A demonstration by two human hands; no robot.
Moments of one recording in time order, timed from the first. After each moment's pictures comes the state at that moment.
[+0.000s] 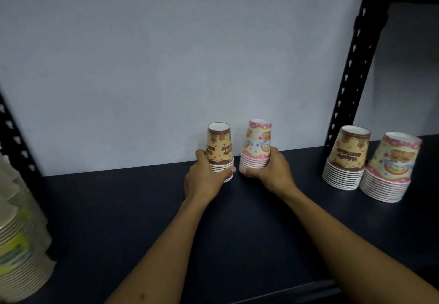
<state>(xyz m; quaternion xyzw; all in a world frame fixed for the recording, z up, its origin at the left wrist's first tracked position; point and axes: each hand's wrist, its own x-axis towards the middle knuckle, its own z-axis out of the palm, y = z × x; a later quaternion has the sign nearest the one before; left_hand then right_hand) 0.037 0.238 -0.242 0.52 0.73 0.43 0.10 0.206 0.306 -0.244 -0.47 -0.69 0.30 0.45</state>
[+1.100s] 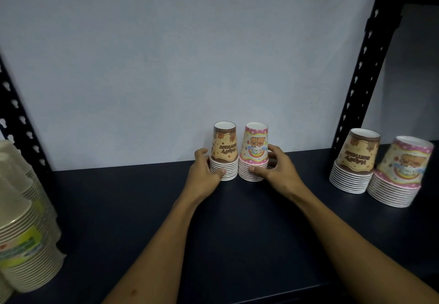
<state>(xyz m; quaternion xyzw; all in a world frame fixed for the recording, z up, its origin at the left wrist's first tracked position) 0.016 0.233 -0.239 0.53 0.64 0.50 0.25 0.206 0.308 -0.243 -0.43 -0.70 0.37 0.43</state>
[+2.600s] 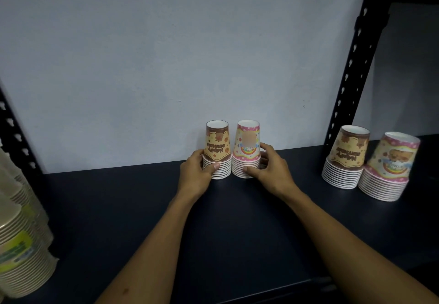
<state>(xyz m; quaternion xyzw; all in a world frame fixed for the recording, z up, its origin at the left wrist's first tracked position) 0.014 0.242 -0.246 0.53 0.63 0.54 0.19 0.203 0.295 -0.238 -0.44 -0.72 0.33 0.43</state>
